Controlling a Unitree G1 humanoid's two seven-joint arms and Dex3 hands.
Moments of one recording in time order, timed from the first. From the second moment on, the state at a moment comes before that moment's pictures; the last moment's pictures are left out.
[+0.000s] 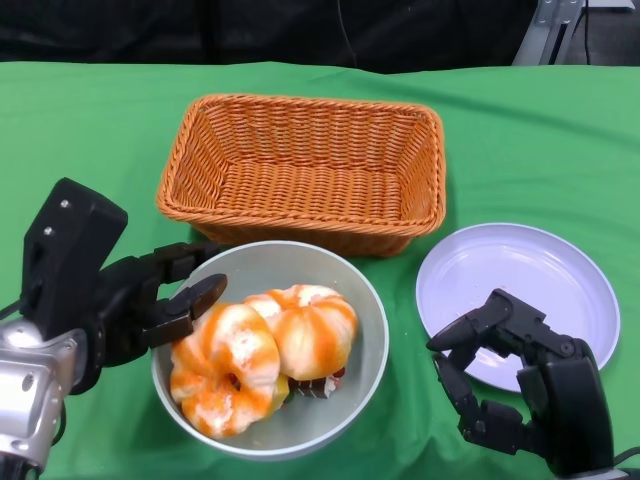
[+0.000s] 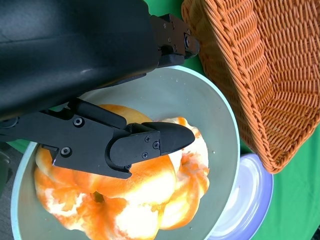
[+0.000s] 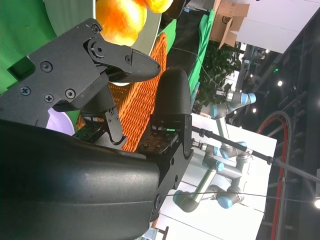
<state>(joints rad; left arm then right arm) -0.39 0.28 -0.04 0.30 -0.16 0.53 -0.53 0.07 0.08 0.10 0.24 -0.15 -0.79 -0.03</state>
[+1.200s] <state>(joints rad) -0.37 0.20 -0.04 0.18 -0.17 0.49 -0.50 0.07 0.08 0.11 0.24 -0.17 -0.80 -0.05</state>
